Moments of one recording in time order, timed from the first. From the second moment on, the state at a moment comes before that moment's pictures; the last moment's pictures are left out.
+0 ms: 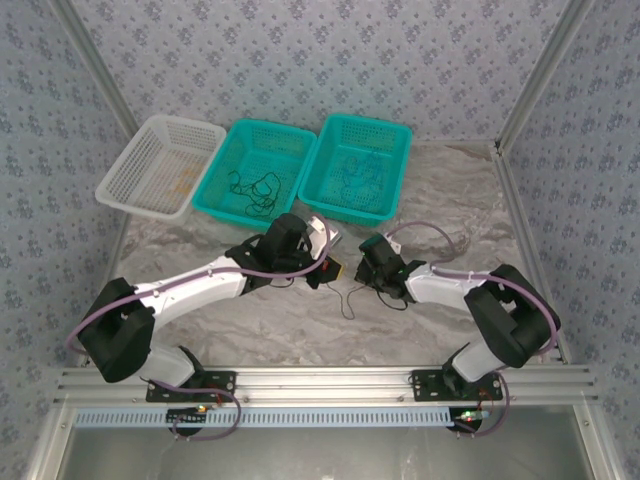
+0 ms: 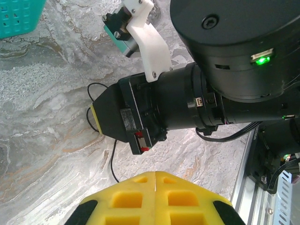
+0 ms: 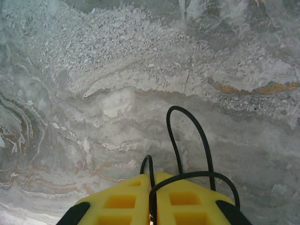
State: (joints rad) left arm -0.84 1.43 0.90 -0.11 0.43 -0.26; right arm 0.66 1.52 0.64 -0.07 0.15 0.96
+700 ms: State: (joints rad) left arm -0.31 0.80 0.70 -0.25 -0.02 -0.44; right arm 0.32 0.96 0.55 -0.17 0.22 0.88
